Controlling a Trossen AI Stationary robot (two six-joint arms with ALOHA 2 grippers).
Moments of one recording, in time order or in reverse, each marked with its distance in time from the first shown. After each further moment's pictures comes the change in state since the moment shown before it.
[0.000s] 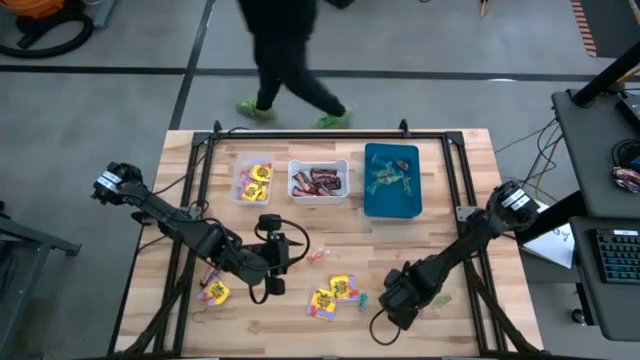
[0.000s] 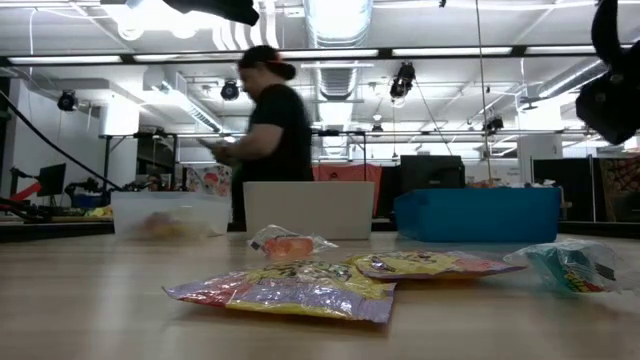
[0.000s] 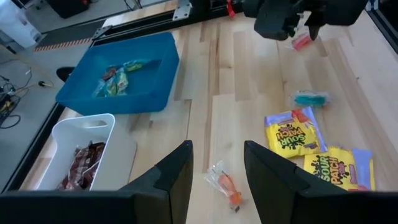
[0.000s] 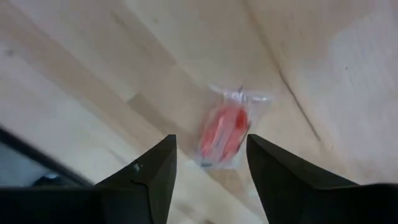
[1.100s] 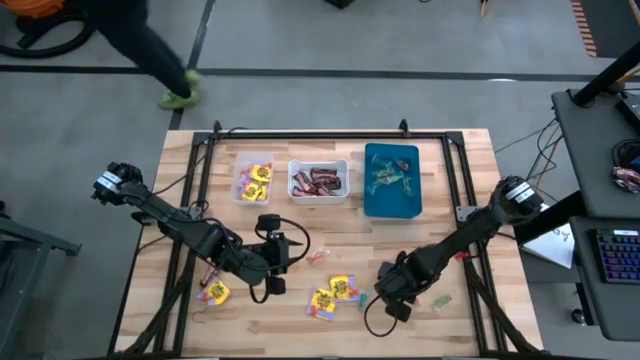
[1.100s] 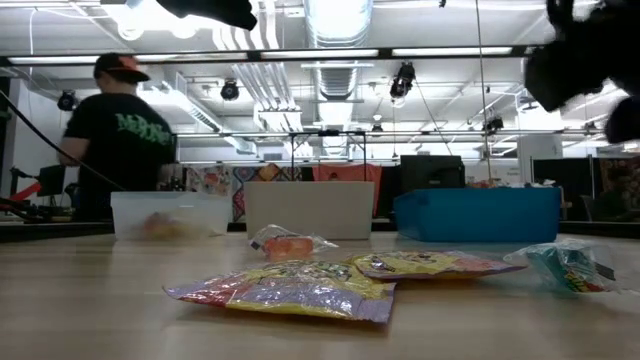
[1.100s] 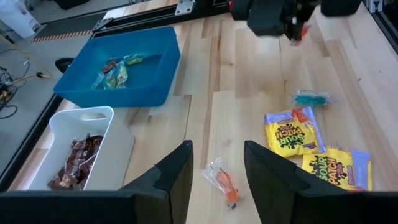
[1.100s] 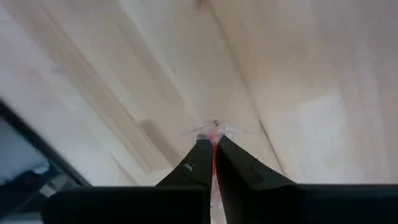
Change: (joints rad) left arm 0.002 0.002 0.000 -0.014 -0.001 -0.047; right arm -0.076 -0.058 0.002 -0.010 0.068 -0.228
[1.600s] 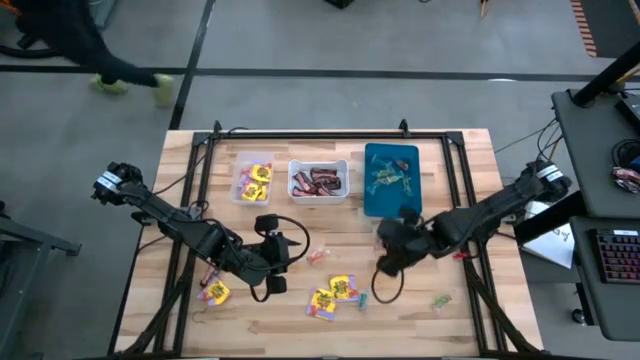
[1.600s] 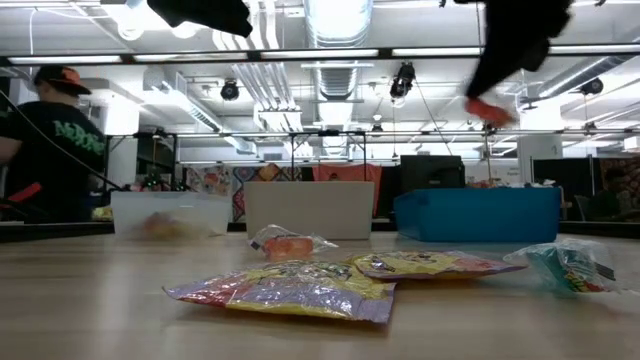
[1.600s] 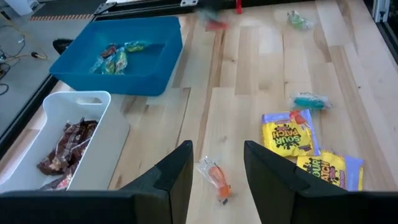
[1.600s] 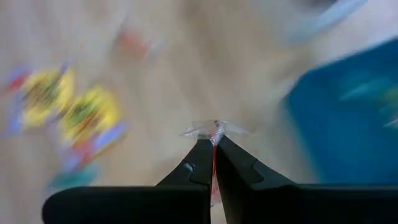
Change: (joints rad) left arm 0.000 0.000 -0.002 -0.023 0.001 -0.105; right arm -0.123 -0.309 -0.005 0.006 0.690 -0.305
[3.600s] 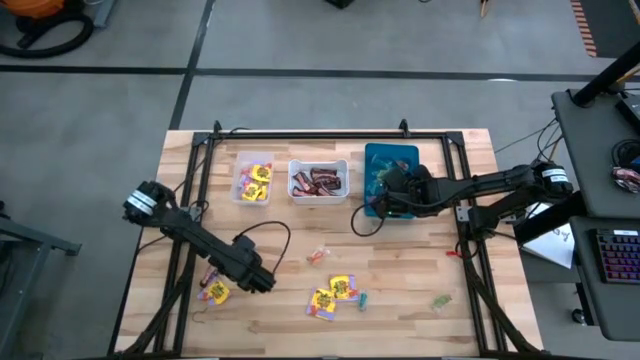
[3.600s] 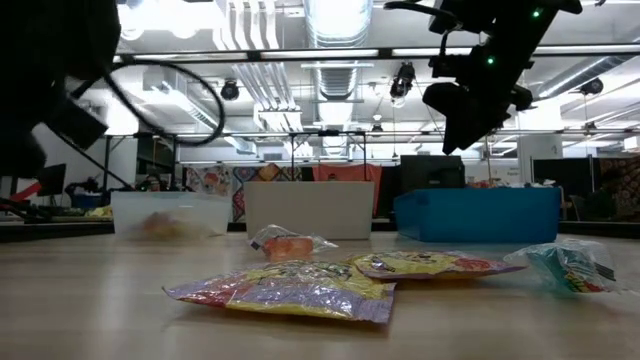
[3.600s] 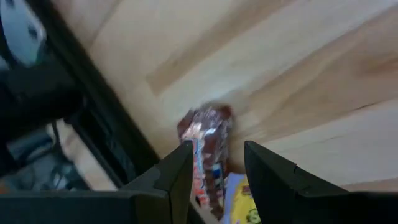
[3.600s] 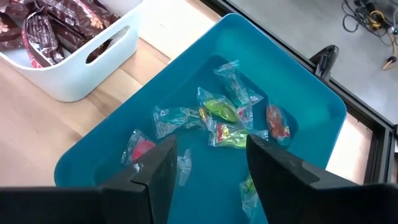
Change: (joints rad) left arm -0.010 0.330 -0.028 -0.923 0.743 -1.150; right arm -0.418 -0.031 -0.154 0.007 0.275 -0.015
